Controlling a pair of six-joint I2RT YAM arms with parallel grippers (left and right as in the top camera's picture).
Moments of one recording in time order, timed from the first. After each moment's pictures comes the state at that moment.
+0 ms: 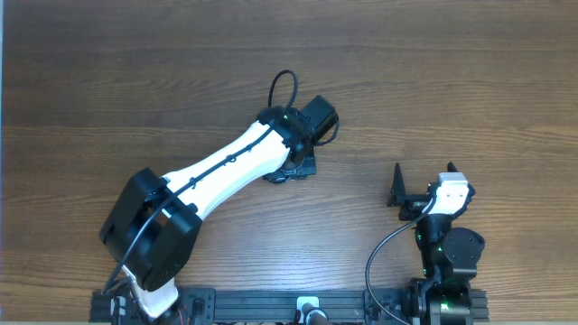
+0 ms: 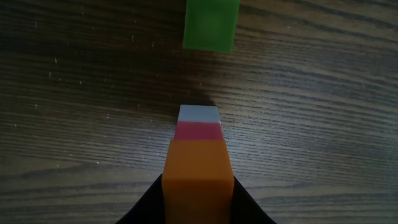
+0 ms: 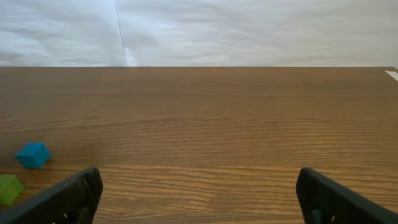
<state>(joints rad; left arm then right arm) -0.77 1.90 1.41 -1.00 -0.06 -0.88 -0.06 0.06 0.01 -0.07 -0.07 0.00</state>
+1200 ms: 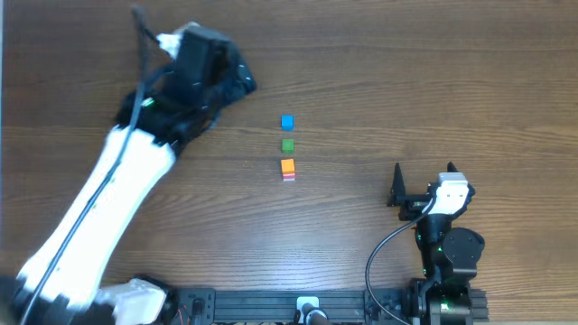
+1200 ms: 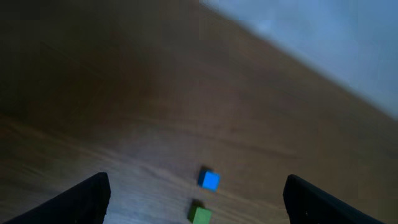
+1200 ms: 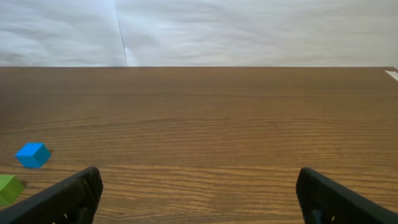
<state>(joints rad) -0.40 1.41 1.40 -0.77 -0.21 -0.77 -0.06 0.06 0.01 -0.07 -0.07 0.00</state>
